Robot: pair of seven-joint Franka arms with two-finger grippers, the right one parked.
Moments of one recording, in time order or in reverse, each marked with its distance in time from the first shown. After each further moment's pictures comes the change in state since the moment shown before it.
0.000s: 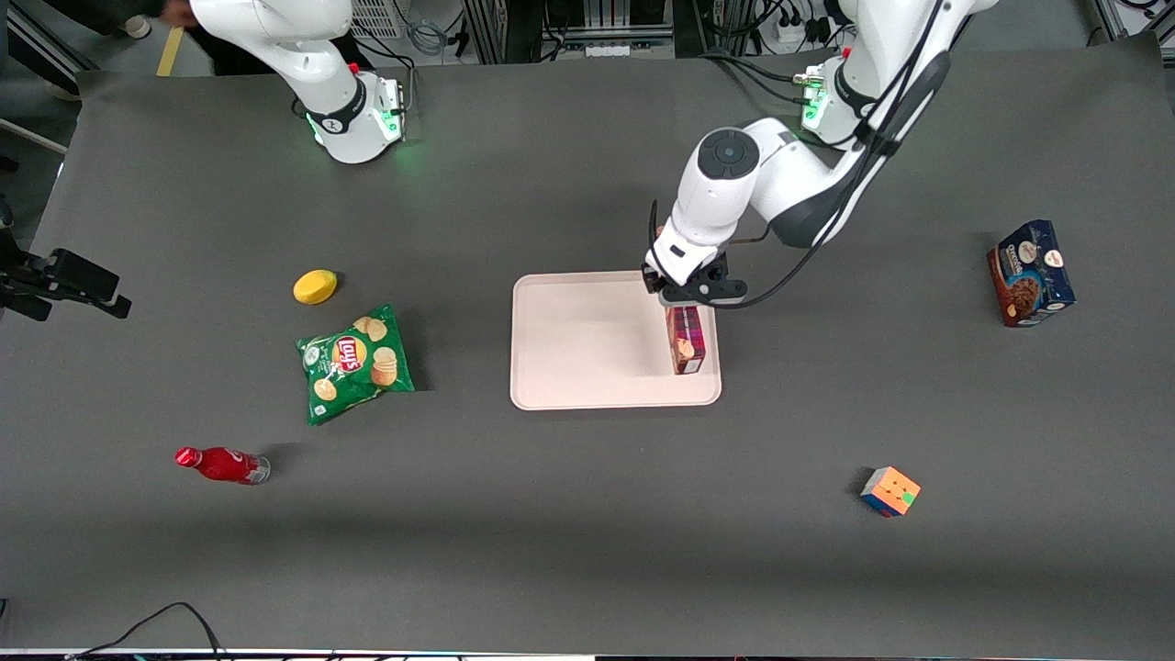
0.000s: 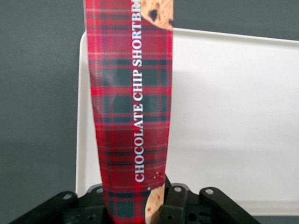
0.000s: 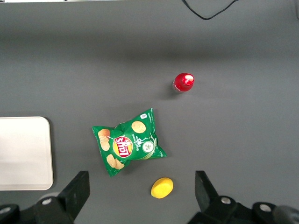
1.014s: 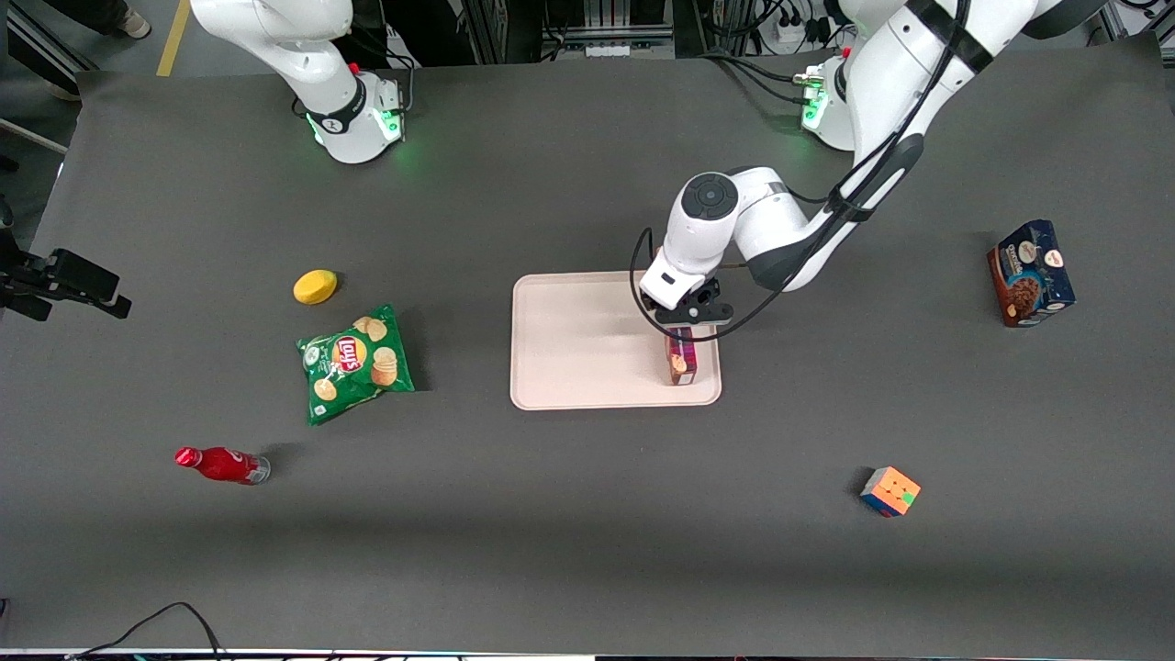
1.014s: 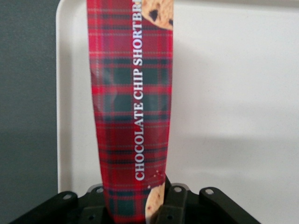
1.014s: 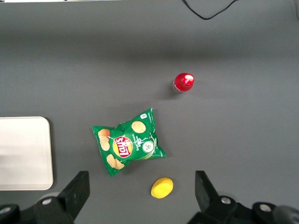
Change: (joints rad) arm 0.001 0.215 0.012 0.050 0.282 0.008 -0.166
